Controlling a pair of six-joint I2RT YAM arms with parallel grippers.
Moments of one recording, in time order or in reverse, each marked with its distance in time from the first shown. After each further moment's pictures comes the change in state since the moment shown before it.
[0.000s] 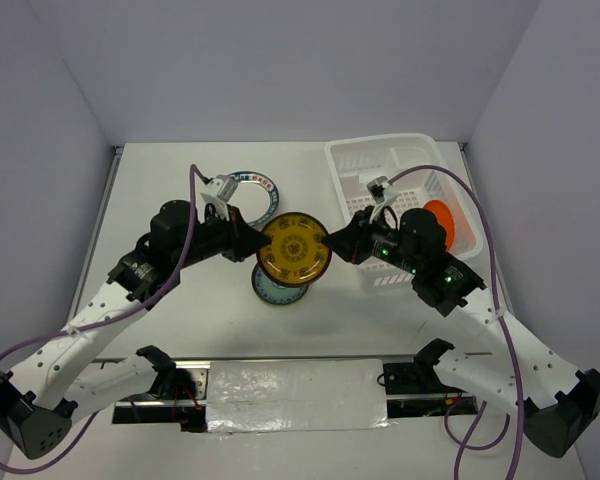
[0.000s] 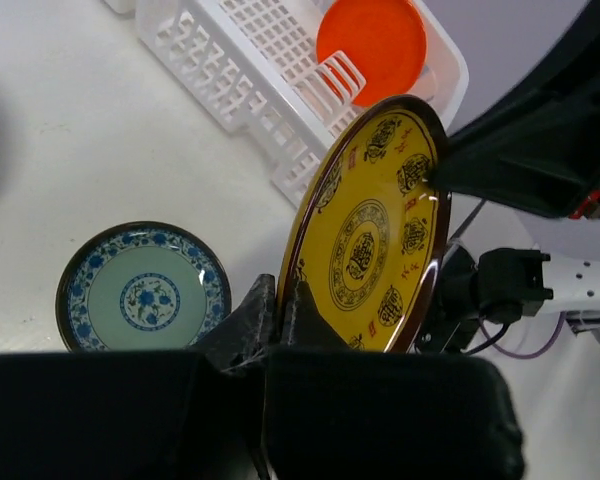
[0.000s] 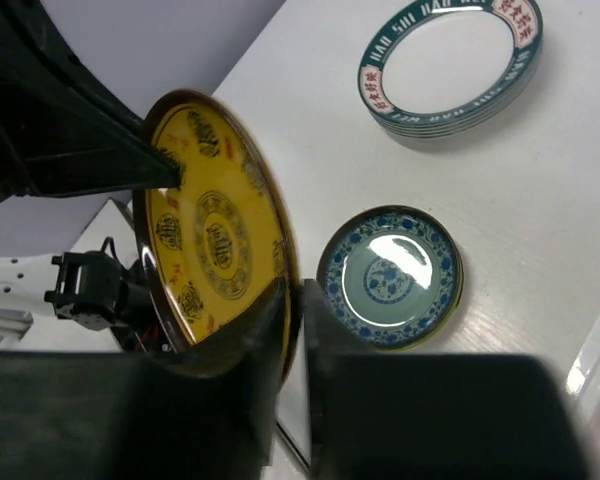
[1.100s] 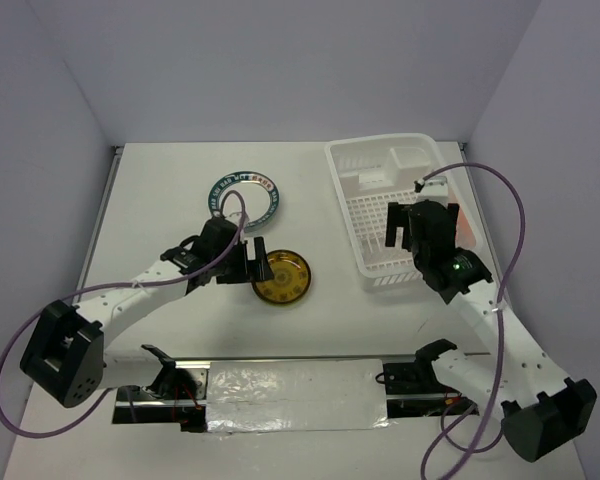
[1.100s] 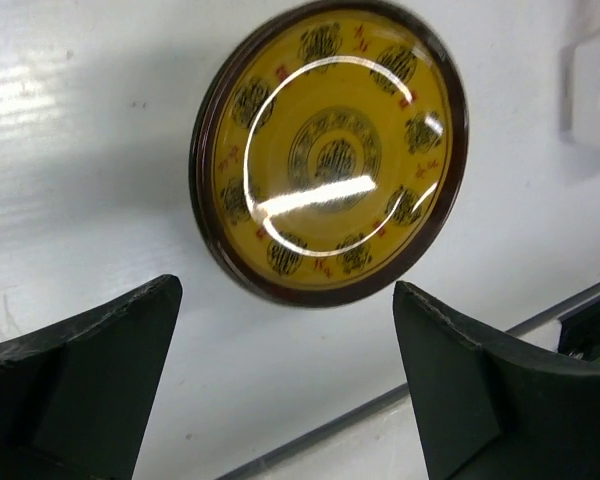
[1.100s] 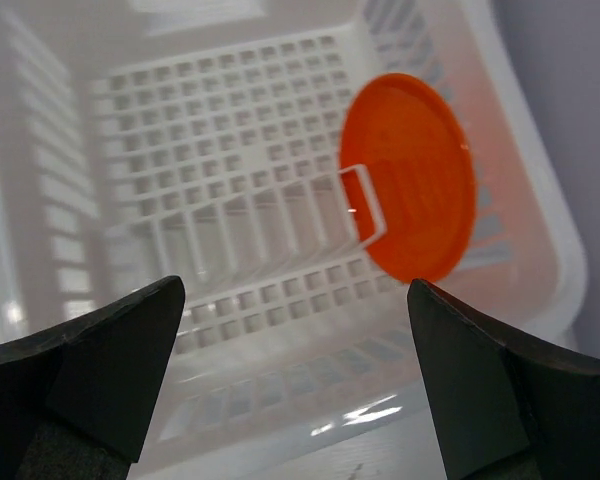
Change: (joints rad) left arm 0.037 0.308 -0.195 -0.049 -0.149 -0.132; right arm -0.204 0.017 0.026 -0.345 0.781 -0.277
